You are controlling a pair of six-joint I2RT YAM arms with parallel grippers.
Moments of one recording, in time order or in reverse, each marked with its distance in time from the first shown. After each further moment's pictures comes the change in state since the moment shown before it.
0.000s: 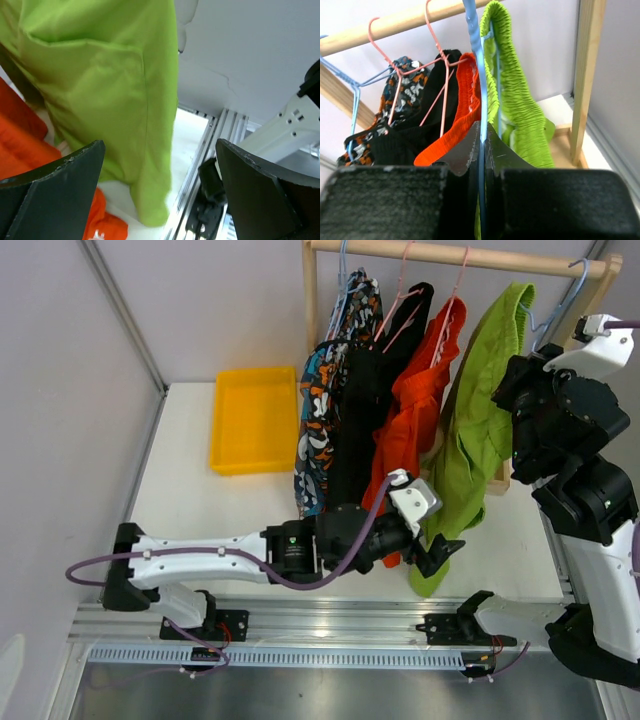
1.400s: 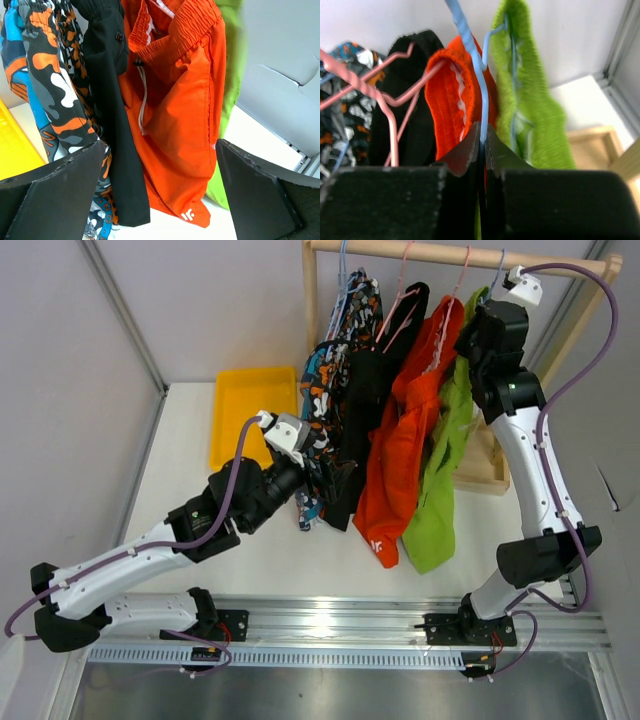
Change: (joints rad) left arm 0.382 -0.405 -0.256 -0.123 -0.063 -0.053; right arm -0.416 0.467 0.048 0.164 -0.433 0.161
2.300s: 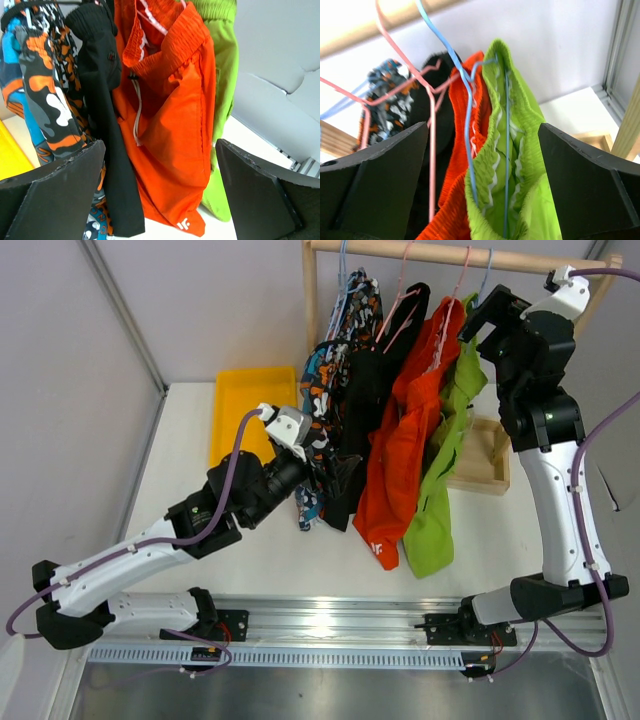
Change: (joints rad) left arm -0.004 0.029 0.065 0.001 0.025 0.005; right arm 0.013 -0.179 -0.014 -0.053 -0.005 0.015
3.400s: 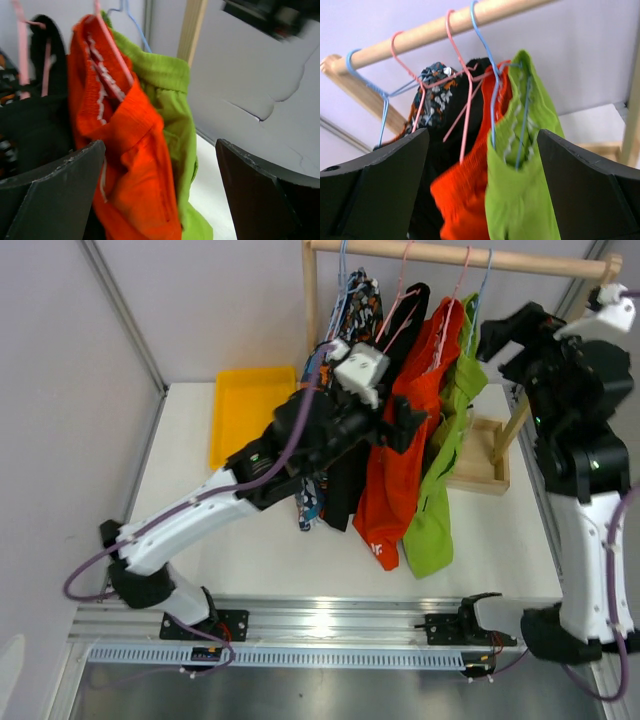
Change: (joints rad) left arm 0.000 0.518 0.658 -0.121 0.104 0.011; right arm -0.024 -0.242 -0.061 -0.085 -0.171 0.014
